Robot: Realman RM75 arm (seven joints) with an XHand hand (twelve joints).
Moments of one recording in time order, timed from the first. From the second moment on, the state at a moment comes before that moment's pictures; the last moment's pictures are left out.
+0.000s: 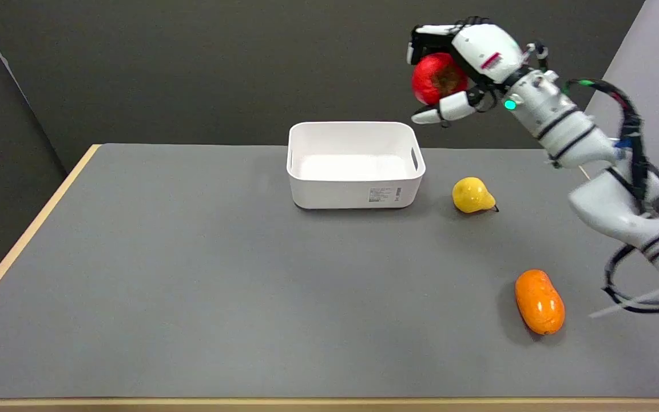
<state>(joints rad) 0.35 -0.77 -1.66 1.34 -0.14 0.44 1.09</state>
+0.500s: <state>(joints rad) 0.67 -0.98 -1.89 0.96 -0.24 0.44 1.09</state>
